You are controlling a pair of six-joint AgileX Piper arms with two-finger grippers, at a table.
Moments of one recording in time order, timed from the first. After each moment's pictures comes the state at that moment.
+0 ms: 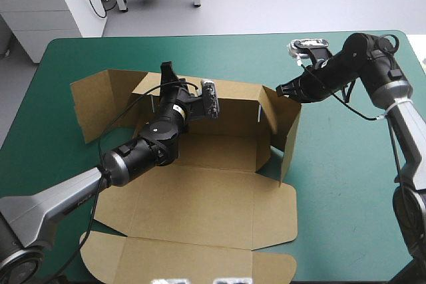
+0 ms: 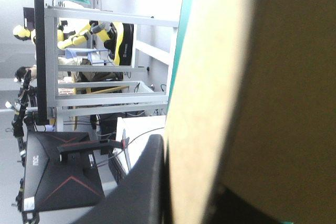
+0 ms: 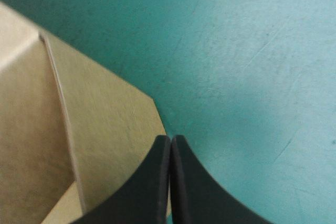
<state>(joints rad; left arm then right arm) -0.77 1.58 -1.15 1.34 0.61 -0.21 0.13 1.71 -1.68 0.37 1.22 -0.21</state>
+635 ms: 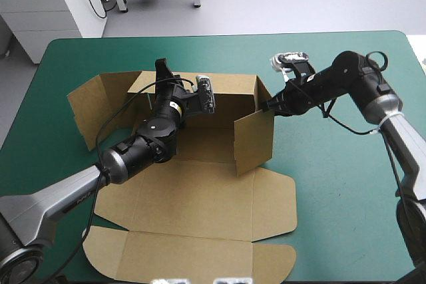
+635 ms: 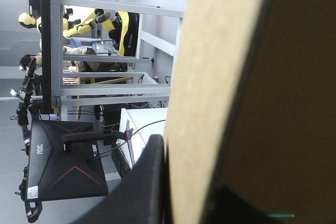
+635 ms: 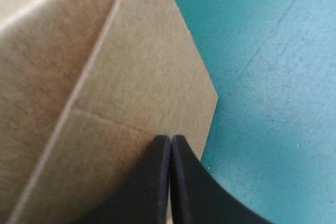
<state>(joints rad) -0.75 1.58 -1.16 1.35 0.61 -0.23 0.19 1.65 -1.47 0.56 1.05 -0.40</state>
